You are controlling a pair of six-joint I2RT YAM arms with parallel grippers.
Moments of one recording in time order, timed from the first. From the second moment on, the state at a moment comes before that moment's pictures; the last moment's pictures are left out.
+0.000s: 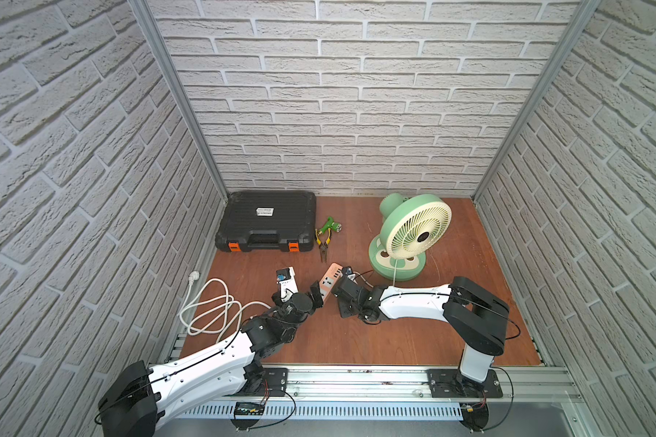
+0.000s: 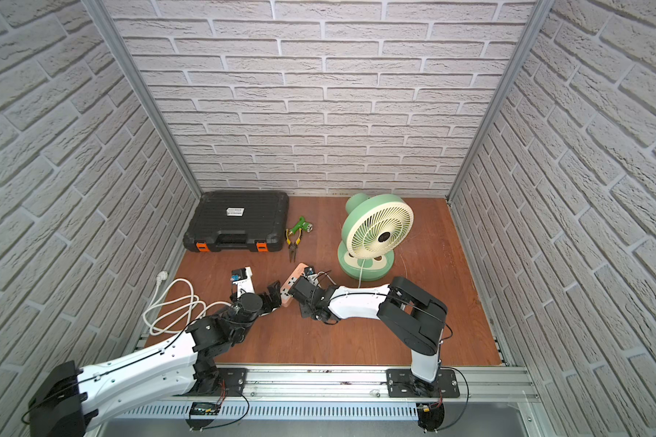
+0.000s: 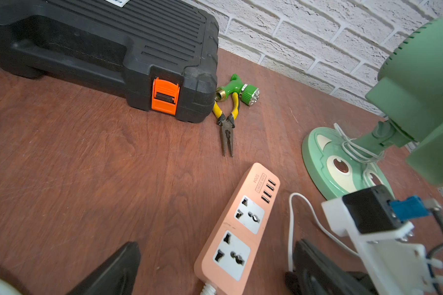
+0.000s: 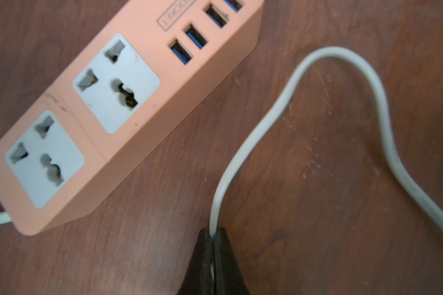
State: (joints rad) left arm -0.82 0.83 0.31 -0.10 -0.63 -0.81; right arm 0.98 1.82 1.01 -0.30 0.29 0.75
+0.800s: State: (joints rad) left arm -0.83 0.93 0.33 0.19 -0.37 -0.65; right arm 0.84 1.28 0.55 0.14 0.16 0.91
